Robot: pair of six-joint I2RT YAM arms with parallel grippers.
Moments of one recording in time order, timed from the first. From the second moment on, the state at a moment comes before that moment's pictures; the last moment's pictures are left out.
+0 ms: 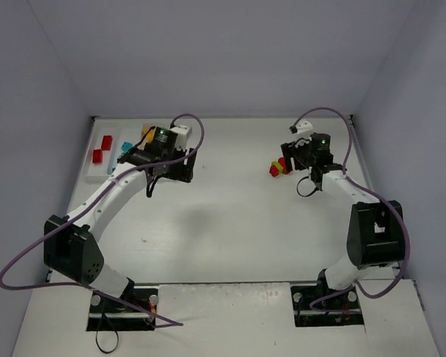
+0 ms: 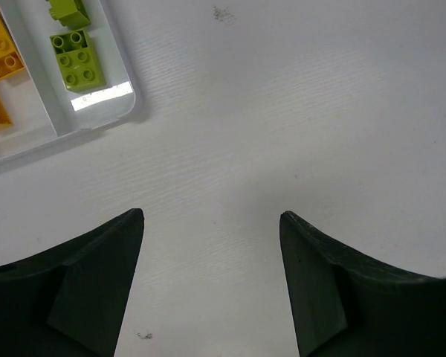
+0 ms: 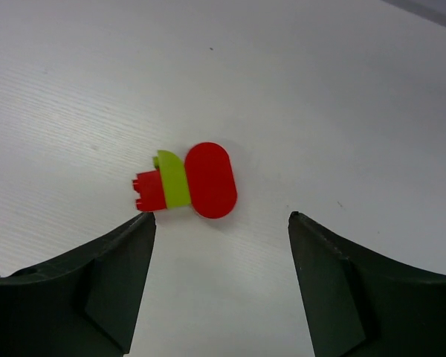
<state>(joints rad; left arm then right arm) -0.43 1.50 1.34 -0.69 0.00 -0.14 0.13 1.55 0.94 0.08 -0.10 -0.23</state>
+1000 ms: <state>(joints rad) -0.44 1.50 1.34 -0.69 0.00 -0.14 0.04 1.86 1.05 0.14 -0.38 0.09</state>
